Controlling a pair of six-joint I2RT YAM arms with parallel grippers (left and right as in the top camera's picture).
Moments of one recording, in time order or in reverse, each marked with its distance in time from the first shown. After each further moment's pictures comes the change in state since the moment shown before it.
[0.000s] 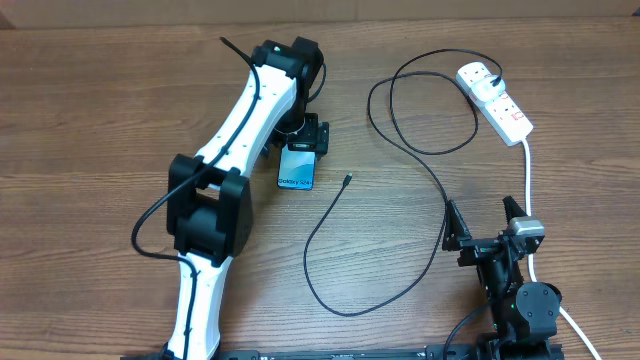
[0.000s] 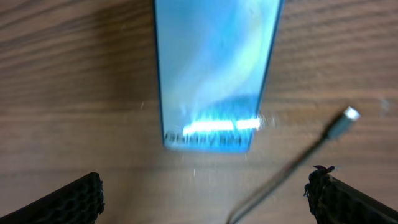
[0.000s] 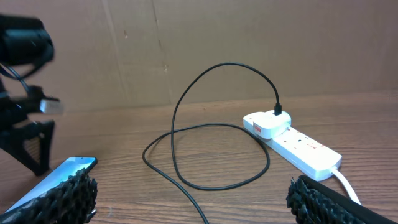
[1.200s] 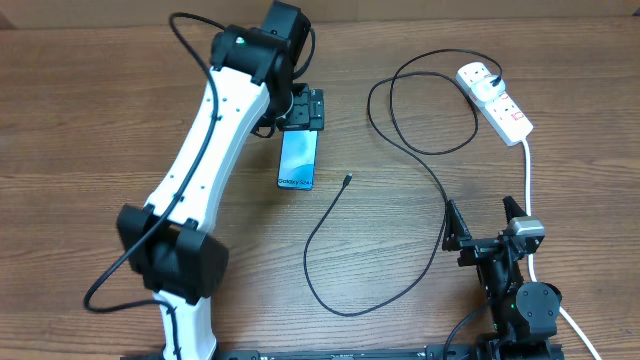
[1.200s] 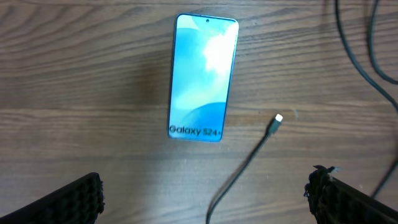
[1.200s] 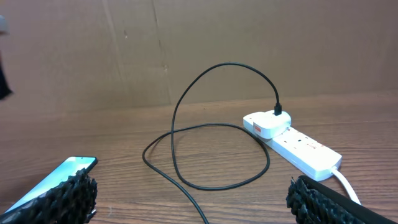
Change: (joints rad) left arm 0.000 -0.246 0.000 0.042 -0.033 -0.075; right arm 0.000 0.000 0.000 -0.001 0.000 0.000
